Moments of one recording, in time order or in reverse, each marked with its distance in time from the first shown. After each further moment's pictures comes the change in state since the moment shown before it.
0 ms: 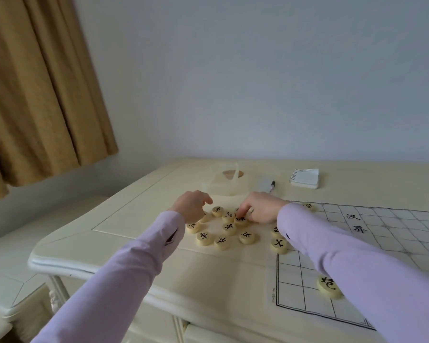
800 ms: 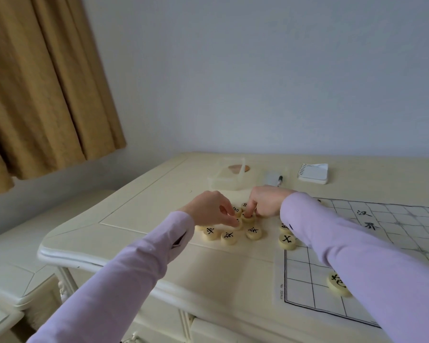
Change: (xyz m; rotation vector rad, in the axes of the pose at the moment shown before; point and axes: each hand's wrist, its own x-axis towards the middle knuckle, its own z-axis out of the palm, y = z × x) left_hand -0.010 0.015 0.009 -0.119 -0.096 0.183; right_hand 0.004 -0.010 -0.008 -0.161 -0.092 0.000
